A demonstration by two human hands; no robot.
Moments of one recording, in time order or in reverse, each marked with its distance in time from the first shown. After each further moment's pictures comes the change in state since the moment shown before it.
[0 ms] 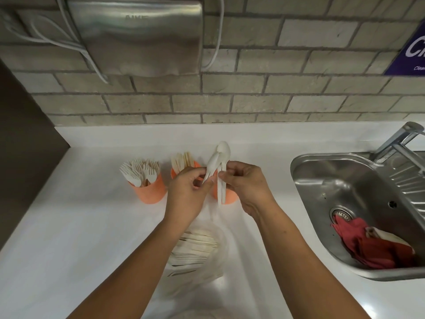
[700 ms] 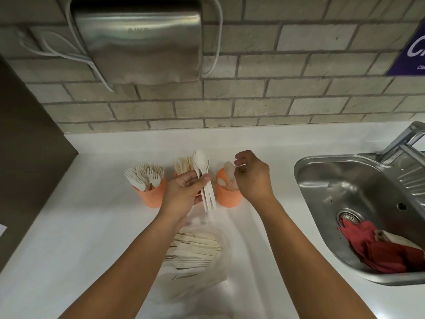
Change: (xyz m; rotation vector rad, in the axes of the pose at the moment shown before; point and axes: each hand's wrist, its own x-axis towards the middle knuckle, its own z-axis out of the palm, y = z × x) left_hand 0.005 0.005 -0.010 -0.611 -0.066 -0.502; right_hand 0.034 0.010 -0.016 -0.727 0.251 -0.301
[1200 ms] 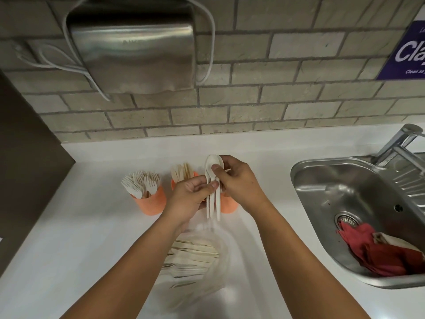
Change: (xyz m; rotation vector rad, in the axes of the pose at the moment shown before) left_hand -0.001 0.006 0.016 0.101 -0.207 0.017; right_hand -0.009 -0.032 -0.005 0.420 -0.260 0.029
